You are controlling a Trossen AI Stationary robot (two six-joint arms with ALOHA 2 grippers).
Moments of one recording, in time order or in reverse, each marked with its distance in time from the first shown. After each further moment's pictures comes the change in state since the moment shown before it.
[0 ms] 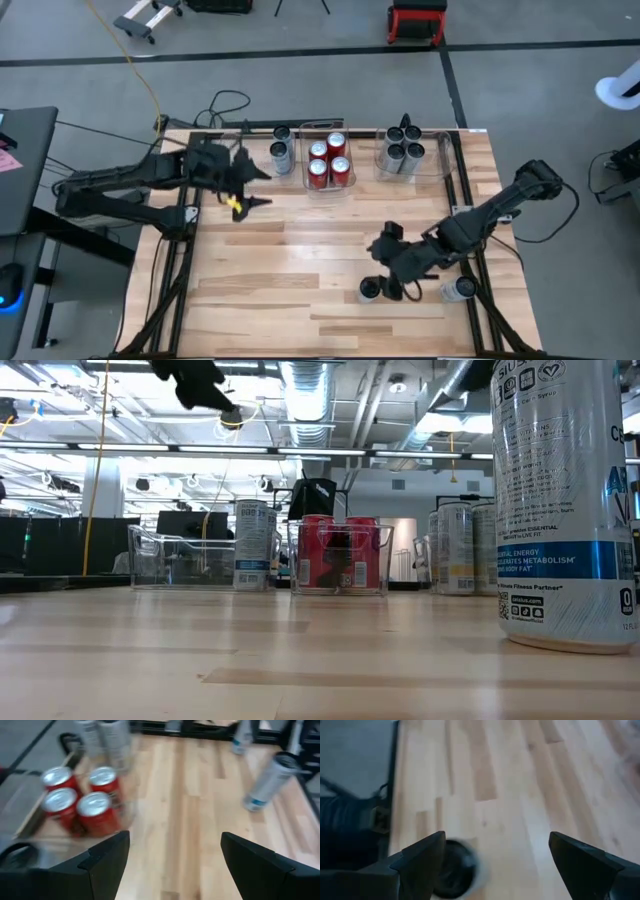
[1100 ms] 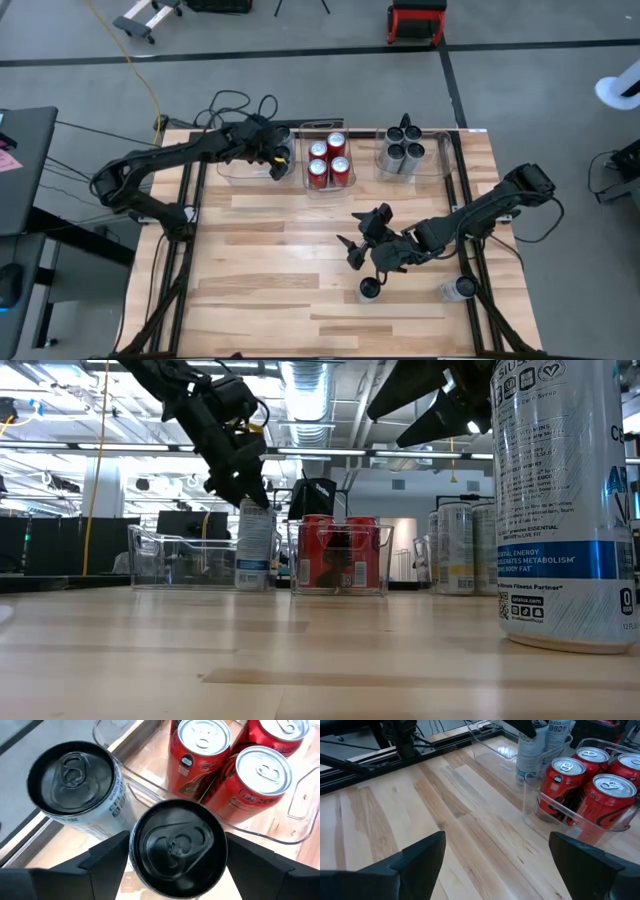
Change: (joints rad) left arm 0.418 0.439 0.002 0.187 -0.050 -0.075; right arm -0.128 0.090 -0.215 0.475 0.503 0.044
